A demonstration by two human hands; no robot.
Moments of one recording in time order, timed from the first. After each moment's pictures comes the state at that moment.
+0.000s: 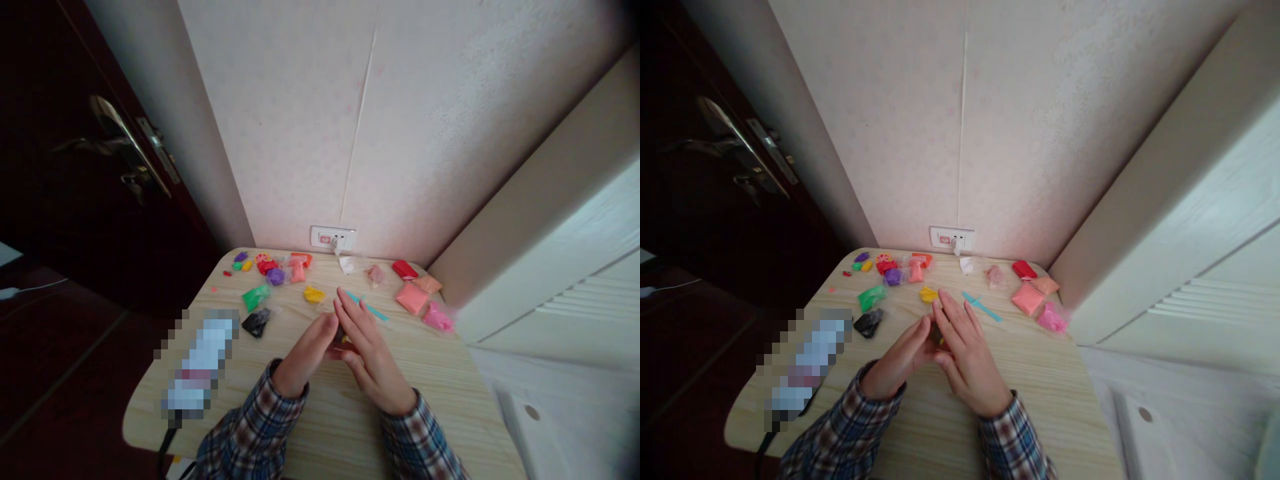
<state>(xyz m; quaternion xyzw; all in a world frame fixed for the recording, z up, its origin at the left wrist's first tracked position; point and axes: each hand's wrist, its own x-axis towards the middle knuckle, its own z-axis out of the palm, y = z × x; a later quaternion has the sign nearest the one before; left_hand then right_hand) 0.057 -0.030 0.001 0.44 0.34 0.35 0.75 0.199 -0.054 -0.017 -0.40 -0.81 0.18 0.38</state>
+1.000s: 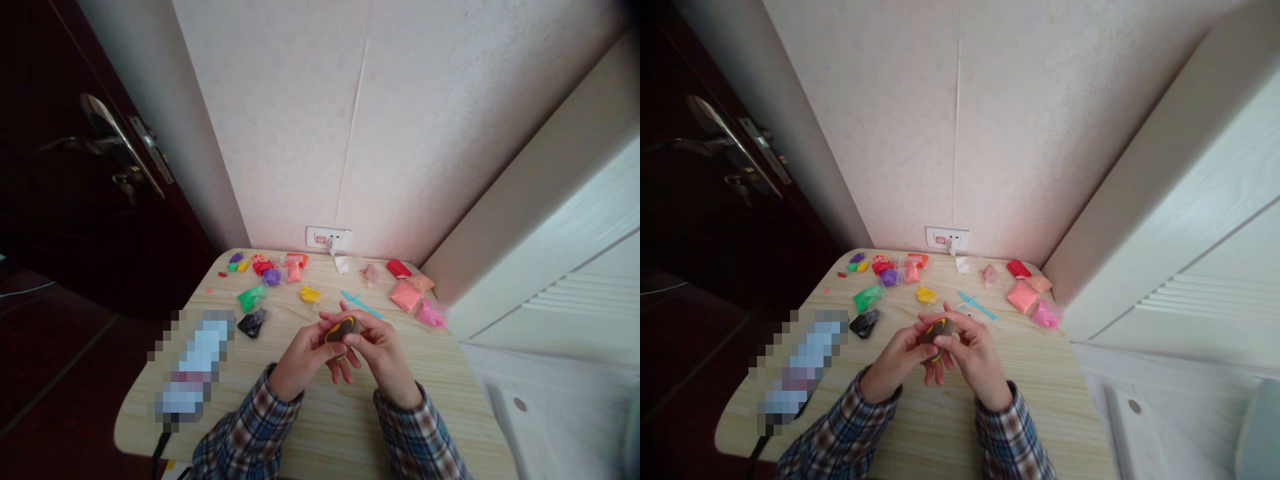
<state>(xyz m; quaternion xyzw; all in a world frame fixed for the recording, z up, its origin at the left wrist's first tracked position) 0.055 -0.033 -0.001 0.46 0.28 0.32 0.78 0.198 -0.052 0.004 -0.38 -0.58 0.49 0.52</state>
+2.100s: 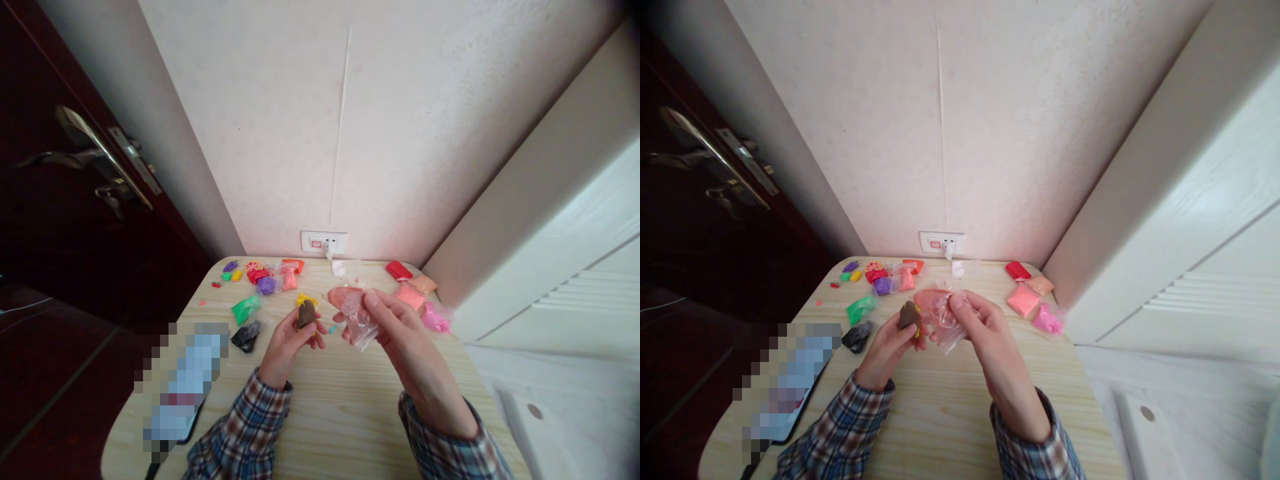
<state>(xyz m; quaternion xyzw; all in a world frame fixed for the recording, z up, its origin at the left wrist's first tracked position) 0.039 -0.003 -0.025 0.42 0.36 0.45 0.70 0.205 -0.037 0.053 -0.43 -0.44 0.58 0.54</state>
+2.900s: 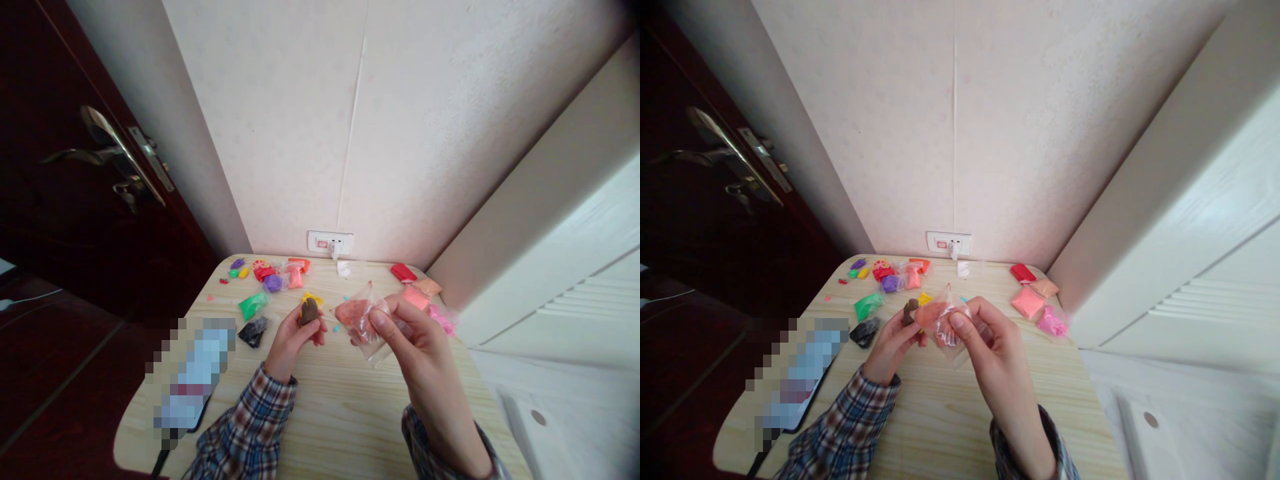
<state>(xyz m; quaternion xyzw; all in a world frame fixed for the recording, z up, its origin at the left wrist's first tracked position) 0.038 -0.005 -0.022 0.40 0.37 0.47 0.70 0.197 -0.056 0.060 -0.48 -0.52 0.42 0.57</state>
